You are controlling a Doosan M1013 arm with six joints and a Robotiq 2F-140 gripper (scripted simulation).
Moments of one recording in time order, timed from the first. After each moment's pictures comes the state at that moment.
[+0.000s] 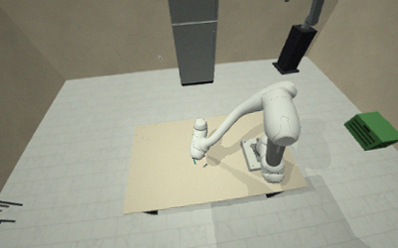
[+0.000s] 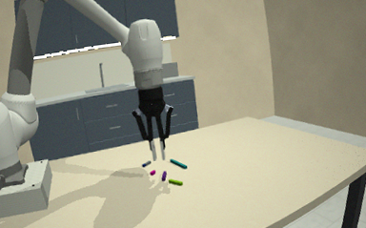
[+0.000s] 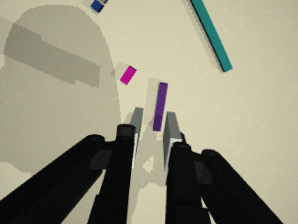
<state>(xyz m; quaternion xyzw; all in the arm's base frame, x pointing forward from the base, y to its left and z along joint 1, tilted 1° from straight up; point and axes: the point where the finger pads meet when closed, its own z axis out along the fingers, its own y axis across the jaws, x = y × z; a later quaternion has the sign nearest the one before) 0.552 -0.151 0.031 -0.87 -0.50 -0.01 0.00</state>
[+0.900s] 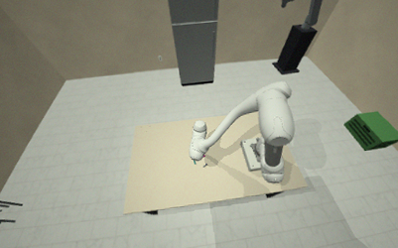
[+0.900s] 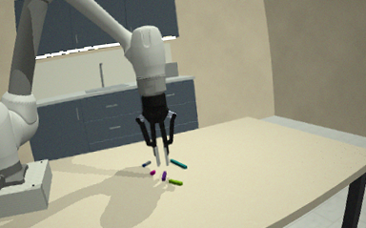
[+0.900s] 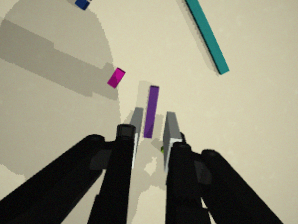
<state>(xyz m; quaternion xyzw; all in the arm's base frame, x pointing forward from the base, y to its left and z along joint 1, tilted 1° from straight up) 0.561 -0.154 0.009 -0.87 -0.50 -0.01 0.00</state>
